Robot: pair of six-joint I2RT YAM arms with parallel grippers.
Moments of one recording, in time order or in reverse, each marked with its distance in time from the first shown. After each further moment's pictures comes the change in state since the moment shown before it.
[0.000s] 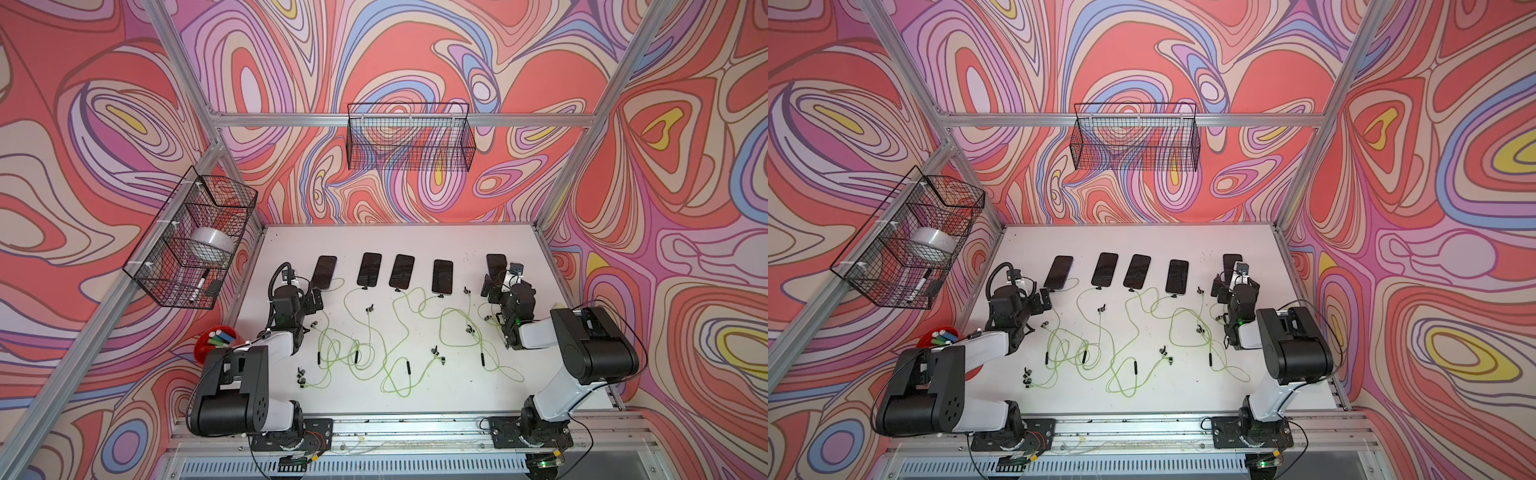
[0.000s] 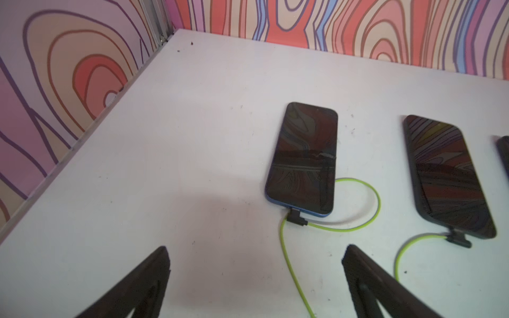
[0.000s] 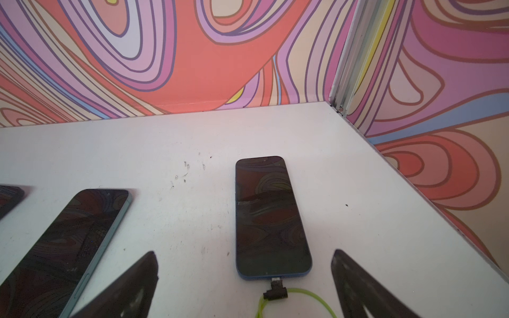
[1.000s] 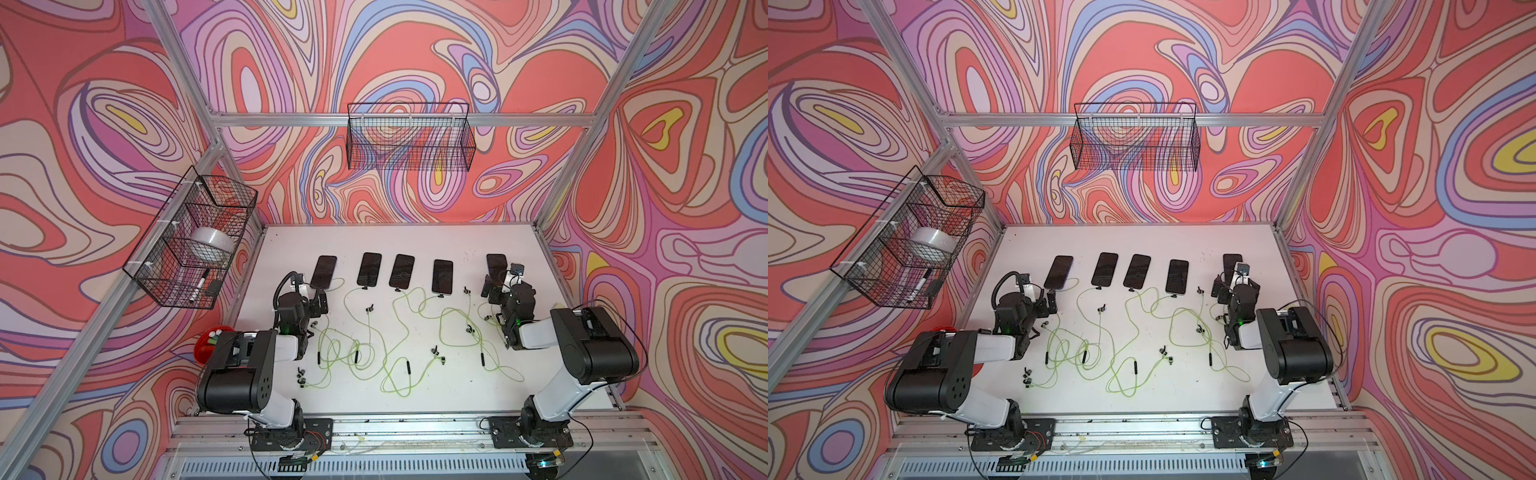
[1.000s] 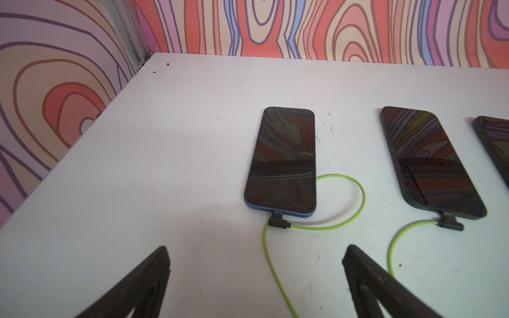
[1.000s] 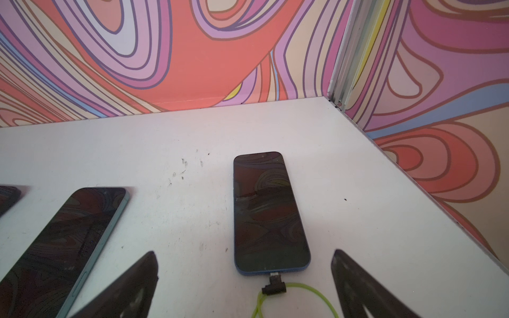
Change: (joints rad) left arm -0.037 0.092 -0.079 0.277 0.046 0.081; right arm -0.002 0.000 -0.002 -0.011 0.005 0.014
